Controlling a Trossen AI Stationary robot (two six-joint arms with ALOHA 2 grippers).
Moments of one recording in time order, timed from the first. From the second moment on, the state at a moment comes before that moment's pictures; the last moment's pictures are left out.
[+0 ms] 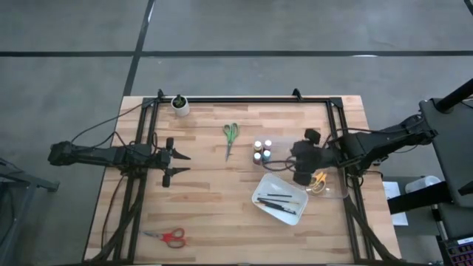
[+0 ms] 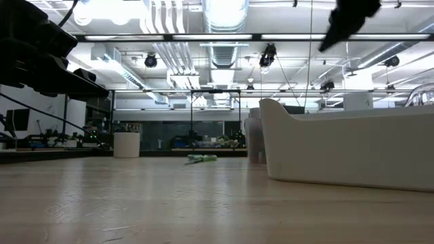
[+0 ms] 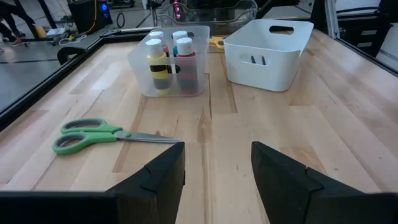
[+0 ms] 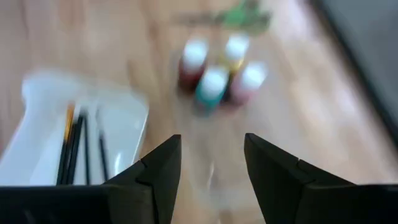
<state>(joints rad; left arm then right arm) -0.06 0.23 0.06 -0.14 -0.08 0.05 0.29 1.14 1.05 -0.94 0.44 0.46</state>
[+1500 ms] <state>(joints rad) -0.06 0.23 0.06 -0.14 -0.08 0.05 -0.32 1.50 1.07 -0.03 0.37 0.36</state>
